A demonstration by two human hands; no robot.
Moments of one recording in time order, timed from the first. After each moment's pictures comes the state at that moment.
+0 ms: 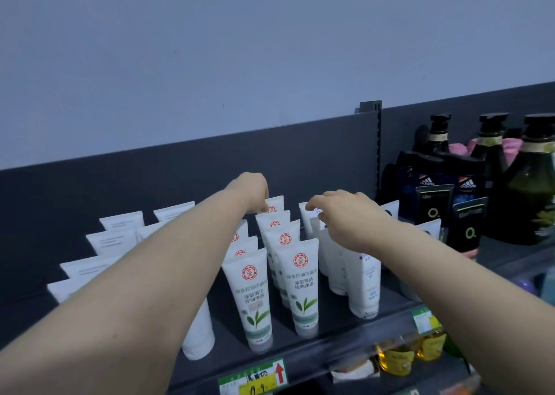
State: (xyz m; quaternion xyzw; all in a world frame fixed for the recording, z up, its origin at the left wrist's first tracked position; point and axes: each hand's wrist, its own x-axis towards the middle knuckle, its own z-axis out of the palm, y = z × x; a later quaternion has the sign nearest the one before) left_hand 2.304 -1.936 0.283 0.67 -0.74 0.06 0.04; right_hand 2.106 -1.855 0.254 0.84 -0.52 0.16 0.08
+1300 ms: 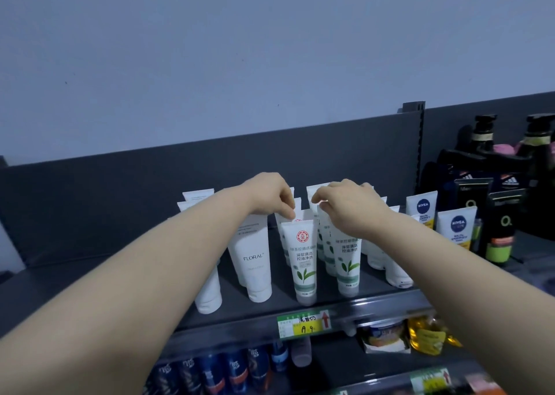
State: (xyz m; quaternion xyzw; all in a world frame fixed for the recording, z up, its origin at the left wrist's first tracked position) left_hand 2.360 -1.805 0.299 0.63 -0.77 -0.03 0.09; right_hand 2.173 -1.801 0.261 0.85 -0.49 0.18 0.08
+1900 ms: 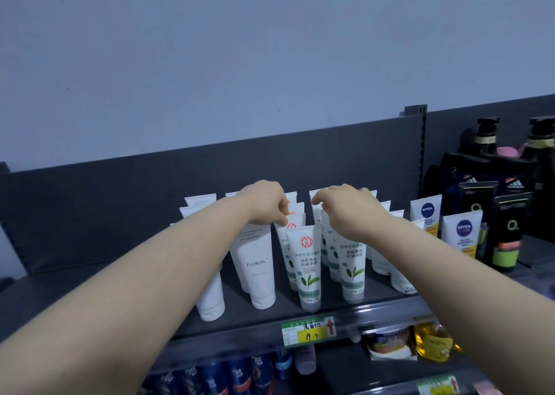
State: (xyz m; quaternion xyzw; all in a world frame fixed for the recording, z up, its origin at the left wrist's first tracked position) left_hand 2.367 -1.805 0.294 0.64 -0.77 0.04 0.05; right_hand 2.181 -1.809 0.258 0.84 -0.50 0.20 0.07
